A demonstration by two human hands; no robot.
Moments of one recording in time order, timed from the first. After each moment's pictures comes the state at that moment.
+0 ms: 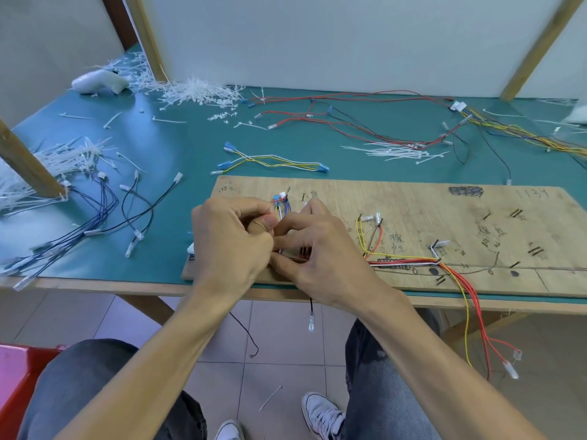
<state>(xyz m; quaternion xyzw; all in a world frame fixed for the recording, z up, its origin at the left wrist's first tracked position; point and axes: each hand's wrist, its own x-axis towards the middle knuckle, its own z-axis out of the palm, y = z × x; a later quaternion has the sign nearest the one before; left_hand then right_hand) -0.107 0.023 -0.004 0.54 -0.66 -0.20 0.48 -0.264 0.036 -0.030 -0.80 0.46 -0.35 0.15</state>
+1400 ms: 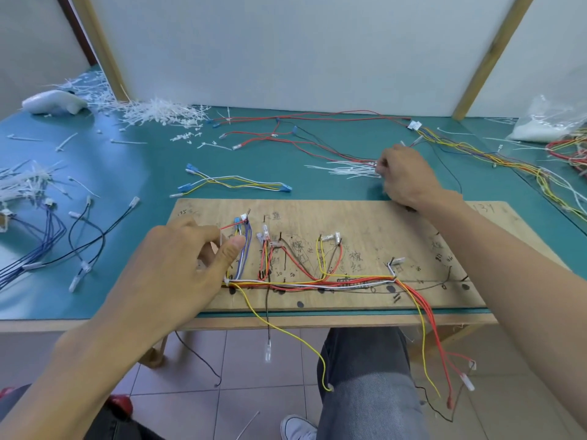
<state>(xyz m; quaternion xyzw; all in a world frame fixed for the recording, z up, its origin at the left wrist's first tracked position) -0.090 0.022 0.014 0.56 -0.78 -0.10 0.25 -0.485 -0.098 0.003 -0.66 0.74 -0.15 -0.02</state>
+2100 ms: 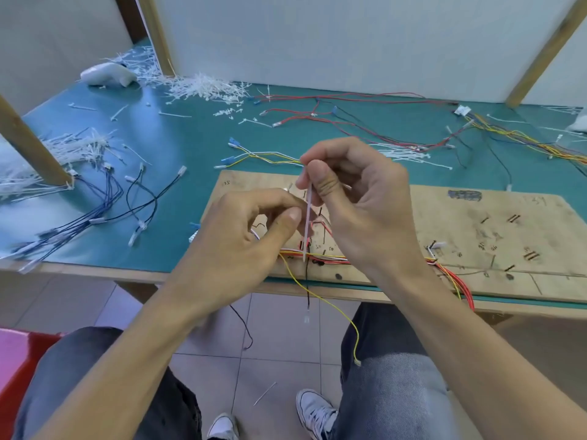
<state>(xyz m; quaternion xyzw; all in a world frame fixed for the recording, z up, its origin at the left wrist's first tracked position) -0.099 0.054 0.034 0.39 -0.77 -0.31 0.39 -0.272 0.052 0.043 -0.62 0.40 -0.60 0.31</state>
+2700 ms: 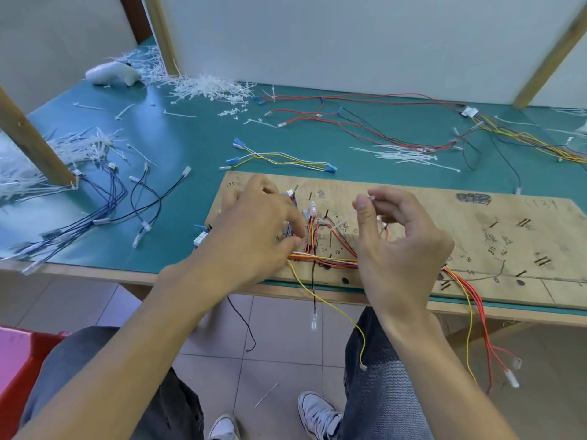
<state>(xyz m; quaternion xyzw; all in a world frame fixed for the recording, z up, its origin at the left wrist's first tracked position) -0.106 0.018 0.020 0.51 -0.84 -0.12 0.15 -0.294 0.060 -0.024 -0.52 0.58 -0.63 0.00</state>
